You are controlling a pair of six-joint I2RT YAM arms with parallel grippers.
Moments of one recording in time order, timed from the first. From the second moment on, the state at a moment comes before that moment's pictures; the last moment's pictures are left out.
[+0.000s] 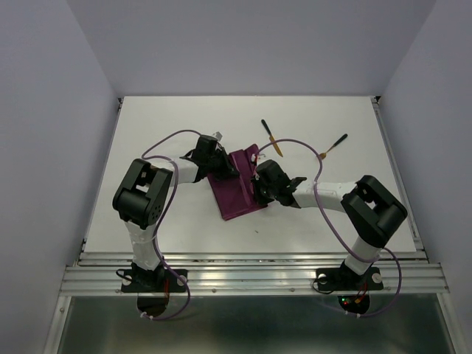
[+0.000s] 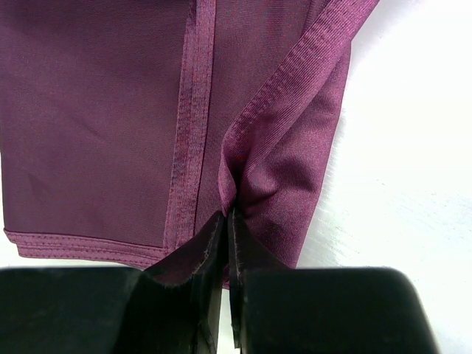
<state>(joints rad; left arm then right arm) -0.44 1.87 1.01 0.09 0.32 -0.79 0.77 1.71 0.90 -0.02 0.06 0.36</state>
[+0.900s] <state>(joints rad) -0.47 1.90 1.08 0.17 0.43 -0.80 0.77 1.72 0.89 -0.01 0.04 0.34</state>
